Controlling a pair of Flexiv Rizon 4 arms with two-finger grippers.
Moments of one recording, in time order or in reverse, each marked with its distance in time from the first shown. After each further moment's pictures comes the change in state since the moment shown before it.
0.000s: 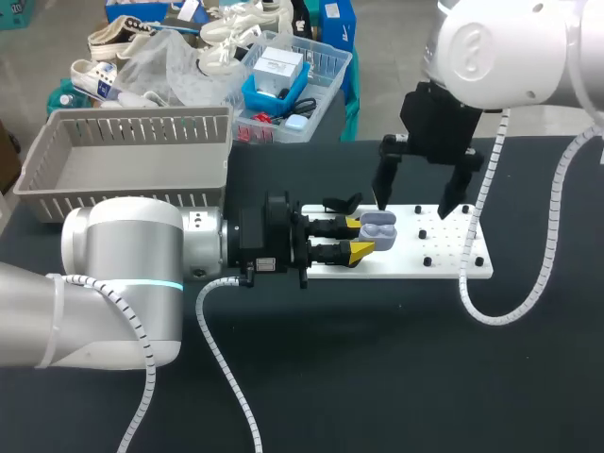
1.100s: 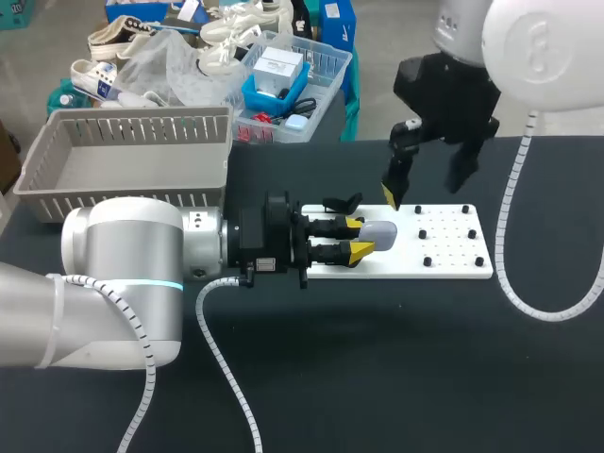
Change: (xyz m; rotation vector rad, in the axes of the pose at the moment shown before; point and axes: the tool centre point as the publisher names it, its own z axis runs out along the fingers) left arm 0.000 0.000 0.000 0.000 0.000 0.000; right arm 0.058 0.020 -0.064 0.091 -0.087 -0.416
